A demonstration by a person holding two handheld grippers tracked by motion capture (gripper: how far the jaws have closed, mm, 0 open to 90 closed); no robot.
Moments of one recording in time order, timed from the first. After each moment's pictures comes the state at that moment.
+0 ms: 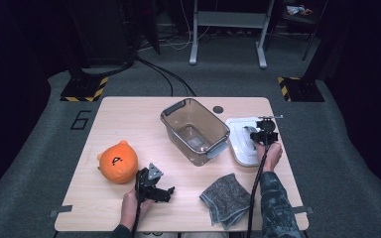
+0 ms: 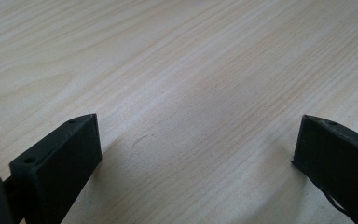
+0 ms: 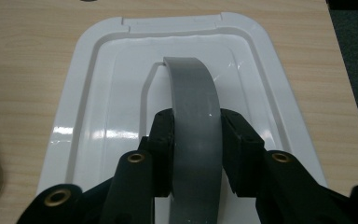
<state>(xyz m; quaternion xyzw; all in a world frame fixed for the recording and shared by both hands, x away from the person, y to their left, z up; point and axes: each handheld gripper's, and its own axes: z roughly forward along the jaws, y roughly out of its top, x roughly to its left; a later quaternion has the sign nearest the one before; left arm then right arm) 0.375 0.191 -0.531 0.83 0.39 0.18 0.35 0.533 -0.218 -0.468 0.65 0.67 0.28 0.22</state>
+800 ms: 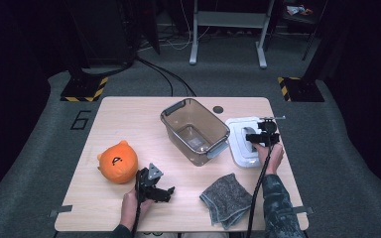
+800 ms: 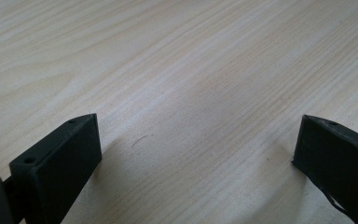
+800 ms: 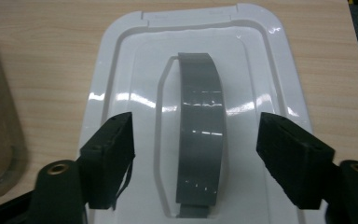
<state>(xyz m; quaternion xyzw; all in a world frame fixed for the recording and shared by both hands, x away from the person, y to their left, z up) 0.375 0.191 -0.531 0.83 0.39 0.17 0.35 0.524 -0.222 -0.462 0.64 0.69 0.29 0.19</state>
